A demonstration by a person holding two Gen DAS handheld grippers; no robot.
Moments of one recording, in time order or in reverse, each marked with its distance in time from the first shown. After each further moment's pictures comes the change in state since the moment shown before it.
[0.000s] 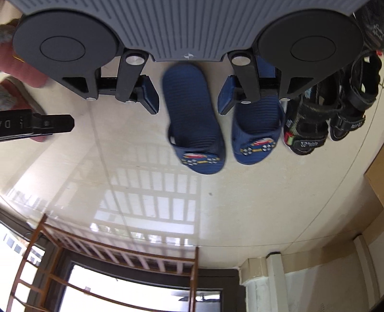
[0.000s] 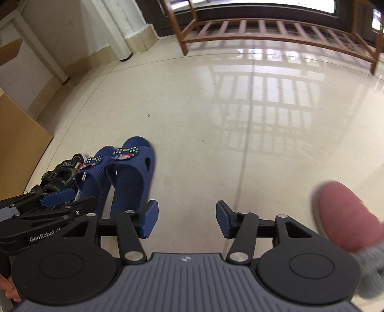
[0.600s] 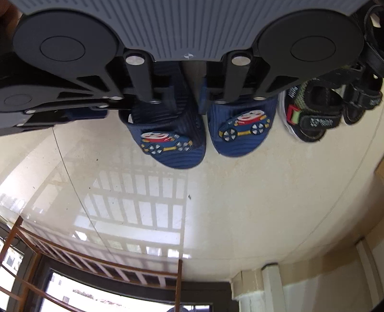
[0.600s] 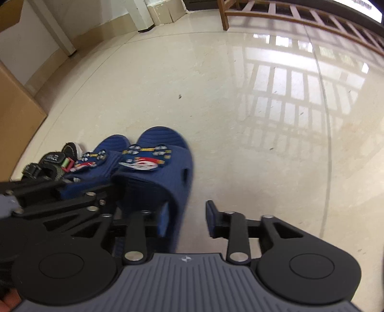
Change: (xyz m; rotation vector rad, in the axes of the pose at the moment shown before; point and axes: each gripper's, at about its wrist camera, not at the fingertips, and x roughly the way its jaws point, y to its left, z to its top) left arm 0.096 0.051 0.028 -0.001 0.027 0.049; right arm 0.157 0.078 0.040 -0.130 0.071 0.014
